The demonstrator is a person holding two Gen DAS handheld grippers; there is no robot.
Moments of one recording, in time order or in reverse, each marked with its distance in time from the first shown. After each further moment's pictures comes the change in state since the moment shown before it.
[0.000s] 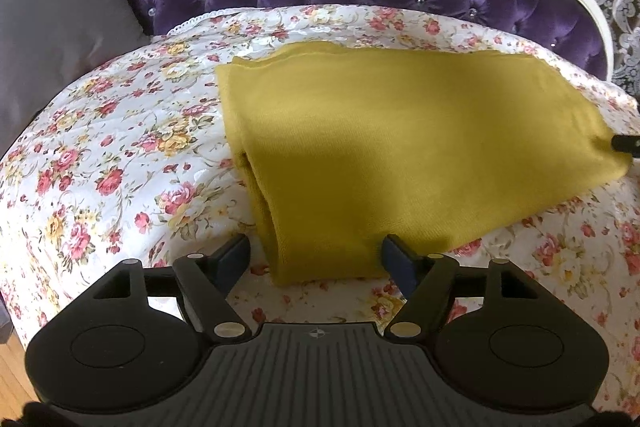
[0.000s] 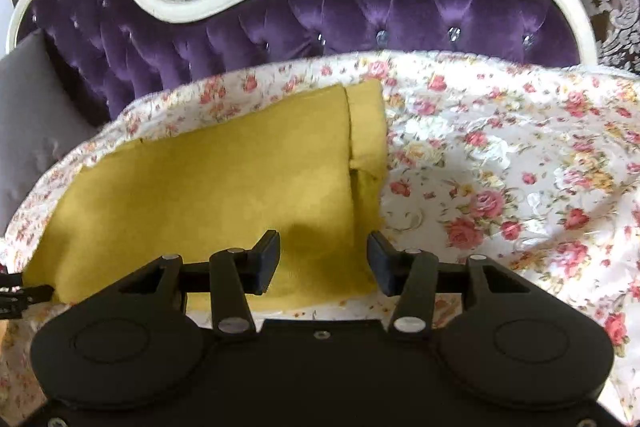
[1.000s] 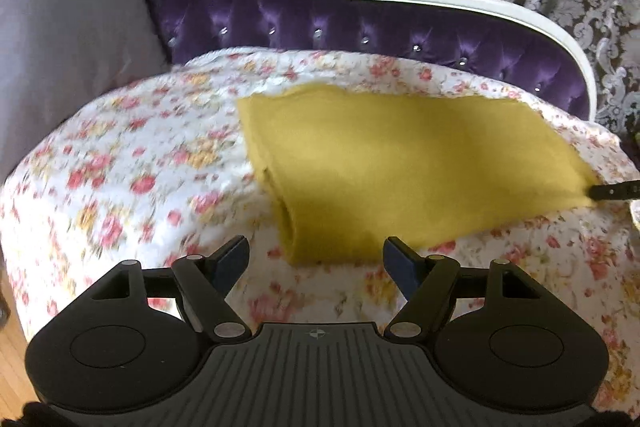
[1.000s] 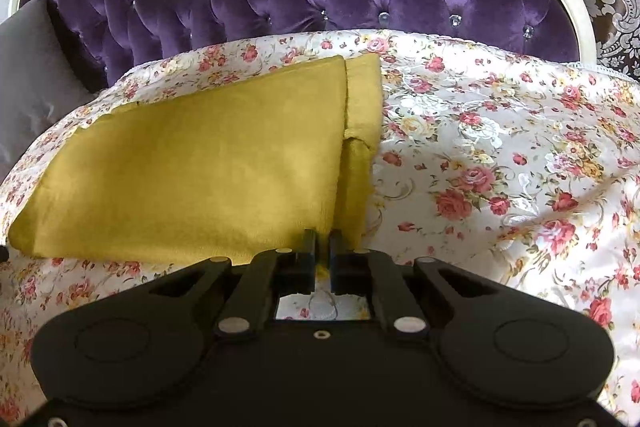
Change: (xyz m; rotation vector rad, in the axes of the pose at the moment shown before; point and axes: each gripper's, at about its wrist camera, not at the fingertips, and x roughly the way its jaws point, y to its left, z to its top) left arm -0.045 0.000 -0.013 -0.039 -0.138 -0.022; right arm -0.012 0.003 -0.014 -0.062 0.044 -0.034
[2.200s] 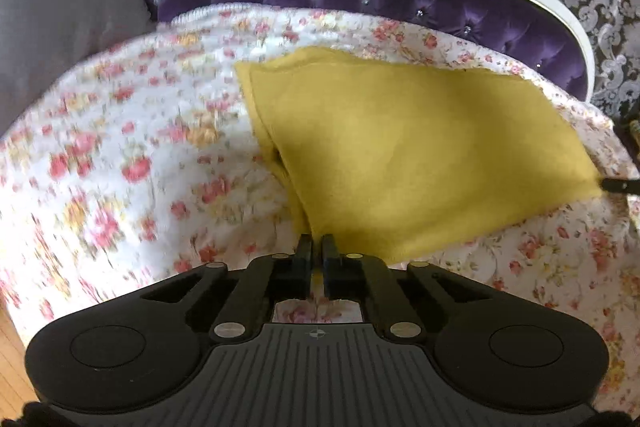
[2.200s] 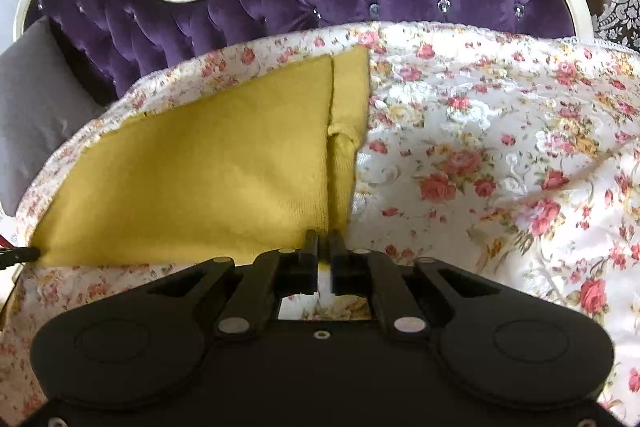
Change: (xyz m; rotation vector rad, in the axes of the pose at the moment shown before) left arm 0.013 0.025 0.018 0.001 0.143 -0.057; right arm -0.014 -0.025 0.001 0.070 0.006 0.072
